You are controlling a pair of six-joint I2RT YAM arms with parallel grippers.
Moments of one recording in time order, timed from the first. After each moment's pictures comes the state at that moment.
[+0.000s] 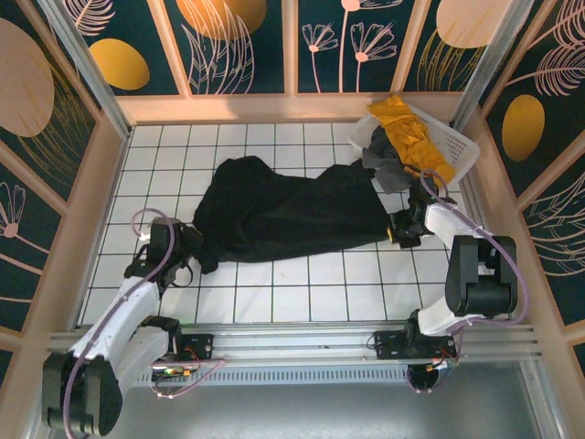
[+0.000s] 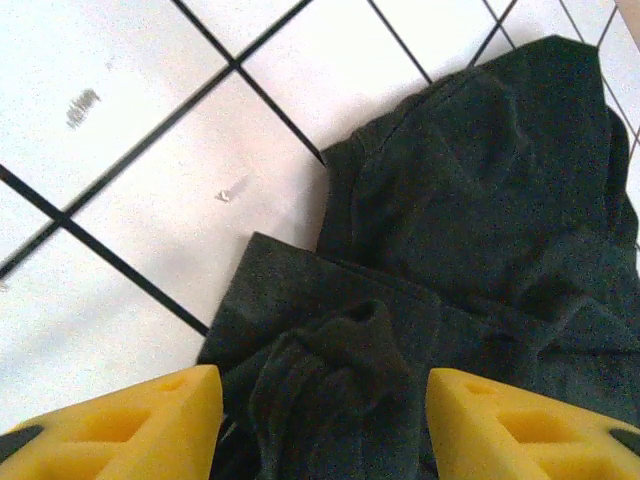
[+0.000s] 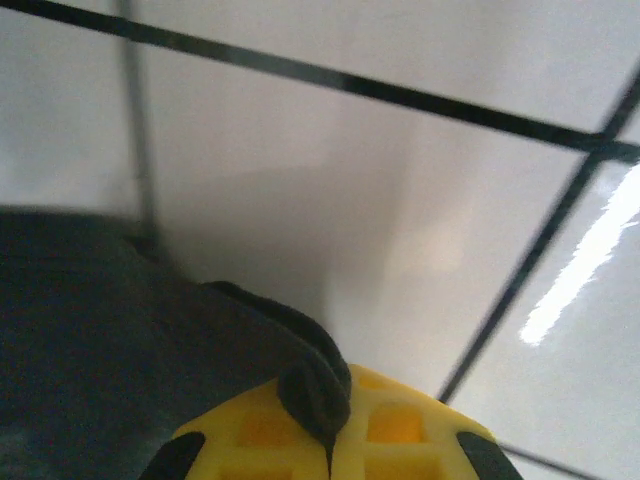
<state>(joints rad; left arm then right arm) -0.16 0.81 0.44 -0.41 -0.11 -0.97 -0.01 1.53 0.80 -0.64 -0.21 1.29</state>
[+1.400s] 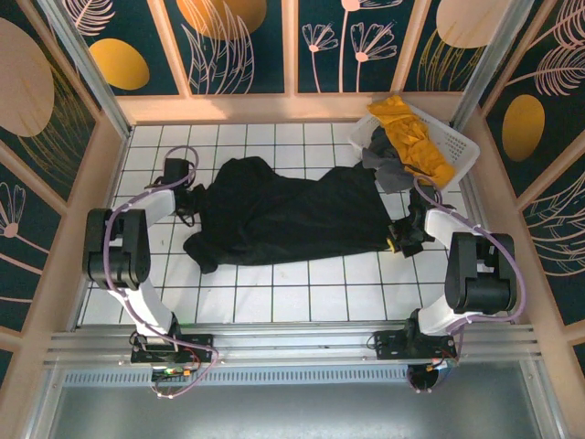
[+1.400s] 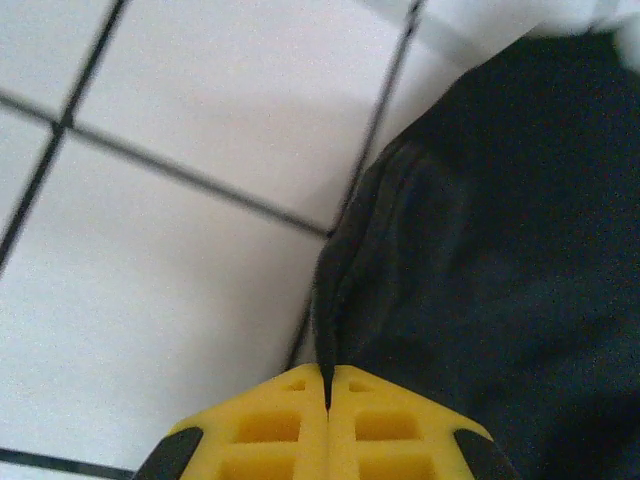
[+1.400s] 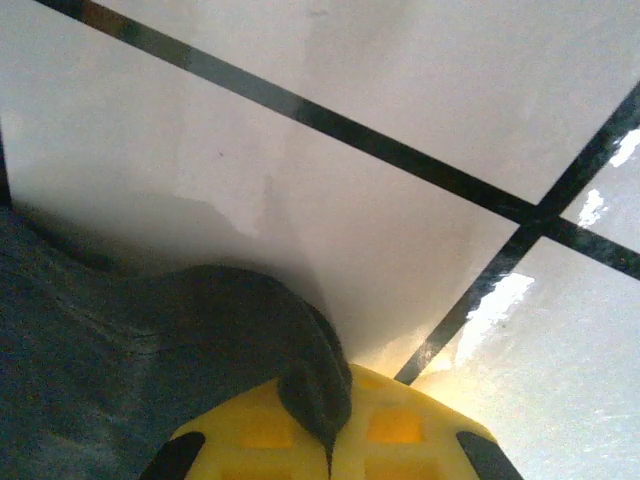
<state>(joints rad) -0.04 1.67 1.06 -0.31 0.11 -0.56 -0.03 1.54 0.78 -0.60 -0.21 1.13</state>
